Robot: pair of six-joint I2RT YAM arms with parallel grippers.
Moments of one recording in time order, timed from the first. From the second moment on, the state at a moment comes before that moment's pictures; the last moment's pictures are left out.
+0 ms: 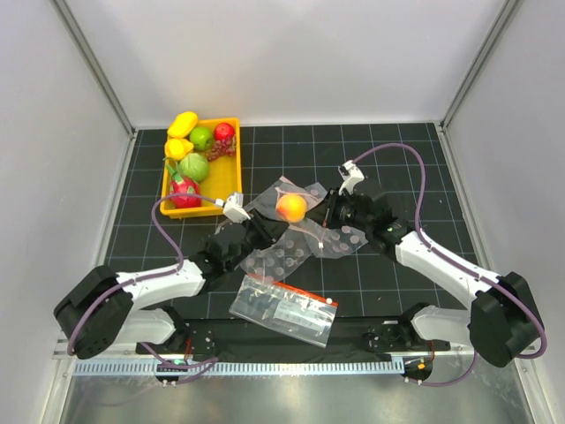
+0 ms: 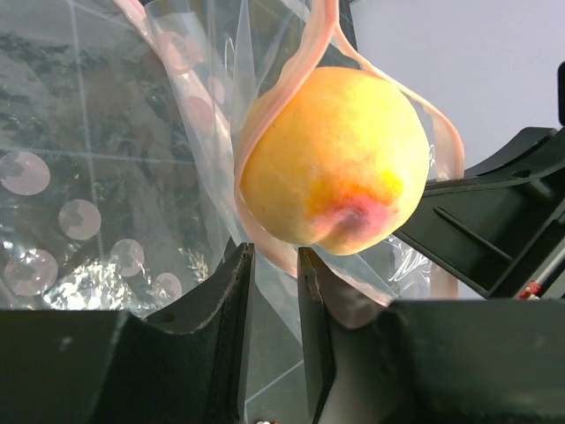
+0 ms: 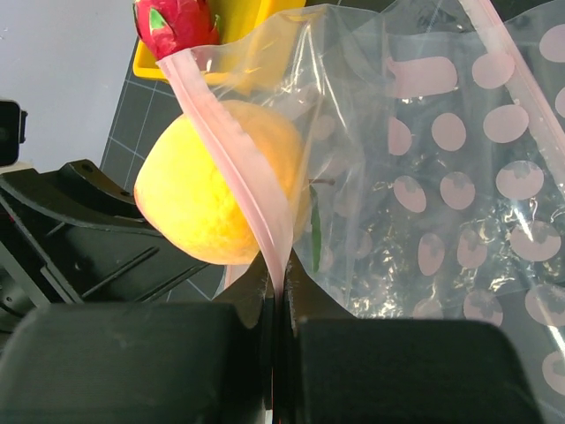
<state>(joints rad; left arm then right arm) -0.83 1.24 0.45 0.57 -0.24 -1.02 0.55 1.20 0.73 0.06 -0.25 0.63</state>
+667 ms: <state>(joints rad) -0.89 1.42 0.50 0.70 -0.31 -1.02 0.55 1.20 0.73 0.07 -0.25 0.63</state>
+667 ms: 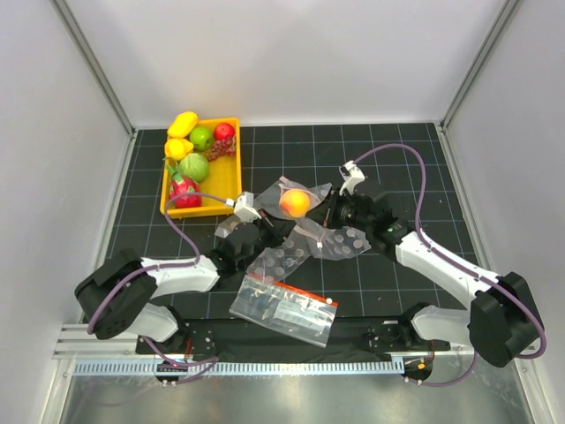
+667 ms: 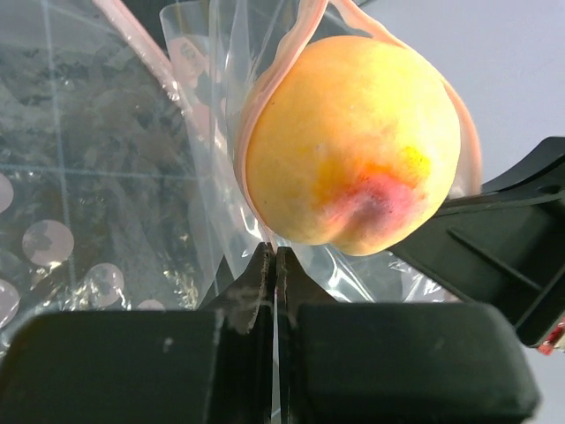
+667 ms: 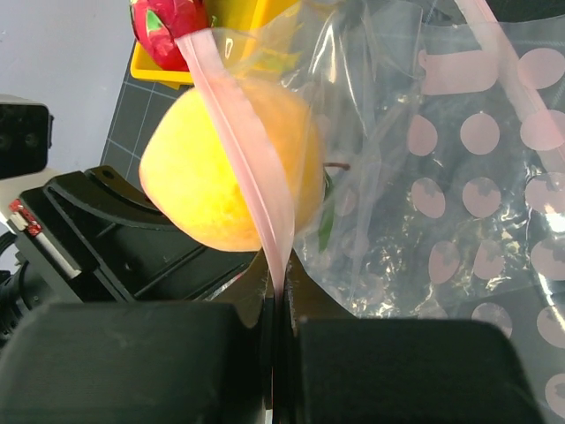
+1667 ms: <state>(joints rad) -0.90 1.32 1.15 -0.13 -0.29 -0.75 0.60 1.11 1.22 -0.50 0.51 0.30</state>
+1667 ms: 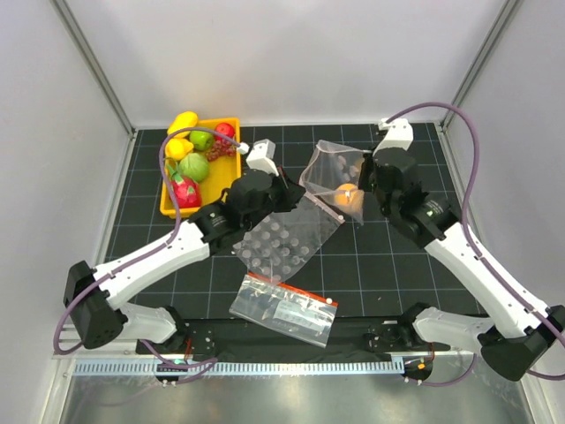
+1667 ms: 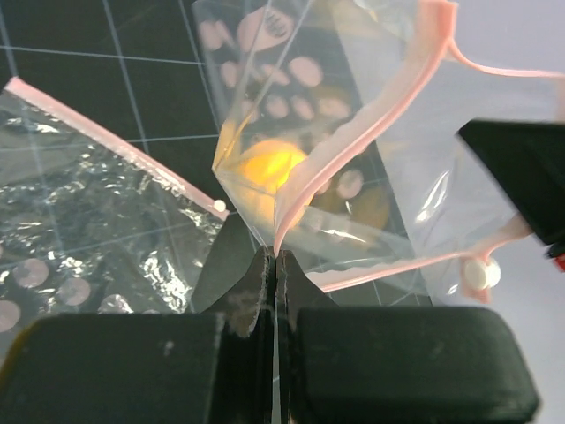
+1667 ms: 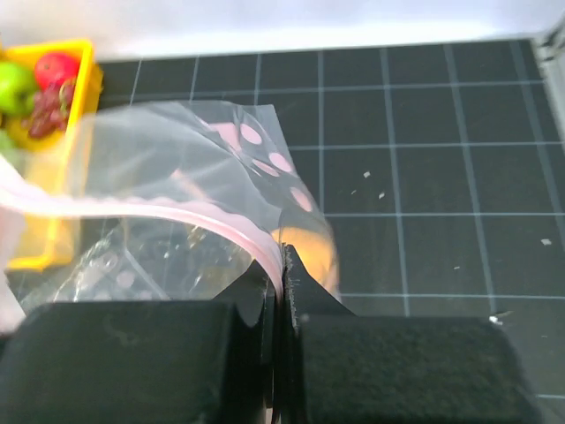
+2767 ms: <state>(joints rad) -0.83 1.45 0.98 -0.05 -0.28 -0.60 0.67 1.21 1.07 -0.49 0.58 0.29</state>
